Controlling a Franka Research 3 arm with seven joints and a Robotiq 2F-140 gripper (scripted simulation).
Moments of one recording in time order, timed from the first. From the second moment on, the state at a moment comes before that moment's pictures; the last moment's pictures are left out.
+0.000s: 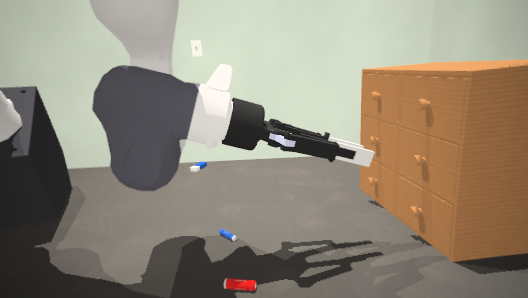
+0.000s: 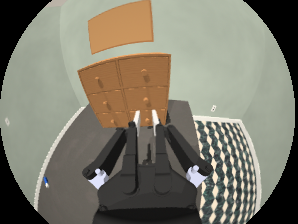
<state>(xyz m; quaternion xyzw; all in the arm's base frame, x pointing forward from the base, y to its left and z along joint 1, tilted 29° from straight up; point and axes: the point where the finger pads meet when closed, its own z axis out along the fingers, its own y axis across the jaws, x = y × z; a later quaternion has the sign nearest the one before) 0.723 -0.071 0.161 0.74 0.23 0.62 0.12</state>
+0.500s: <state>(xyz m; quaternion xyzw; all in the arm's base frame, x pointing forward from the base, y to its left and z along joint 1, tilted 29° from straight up) 0.727 -0.071 0.161 0.74 0.23 0.62 0.12</state>
